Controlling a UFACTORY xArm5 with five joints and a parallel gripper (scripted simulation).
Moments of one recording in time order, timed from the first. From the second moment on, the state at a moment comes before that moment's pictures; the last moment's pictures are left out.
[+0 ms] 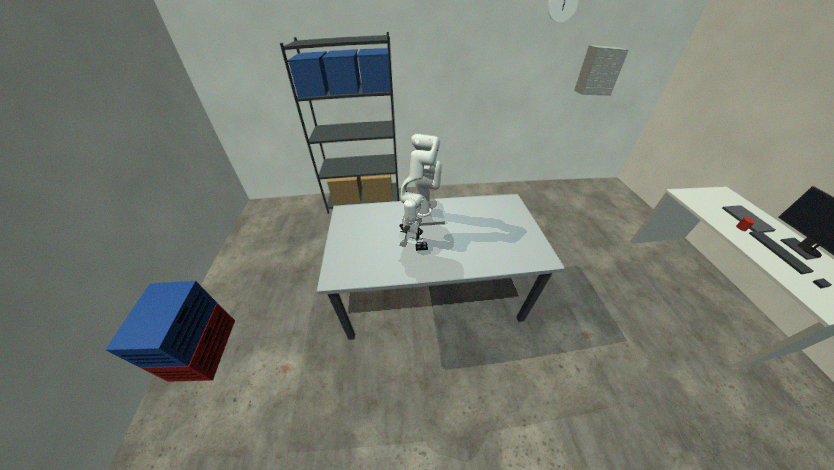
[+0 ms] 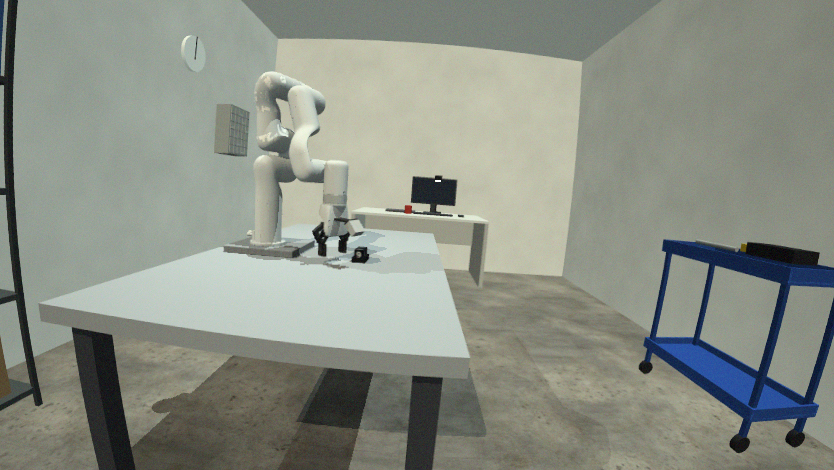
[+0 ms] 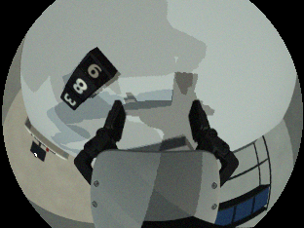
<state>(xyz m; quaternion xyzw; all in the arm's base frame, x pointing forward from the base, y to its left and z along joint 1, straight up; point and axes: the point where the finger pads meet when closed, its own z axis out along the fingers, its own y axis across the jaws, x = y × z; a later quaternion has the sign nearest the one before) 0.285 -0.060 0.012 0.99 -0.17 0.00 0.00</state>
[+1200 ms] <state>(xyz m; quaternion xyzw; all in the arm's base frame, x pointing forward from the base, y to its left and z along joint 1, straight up) 0.286 -0.060 0.052 0.99 -0.17 0.00 0.00</state>
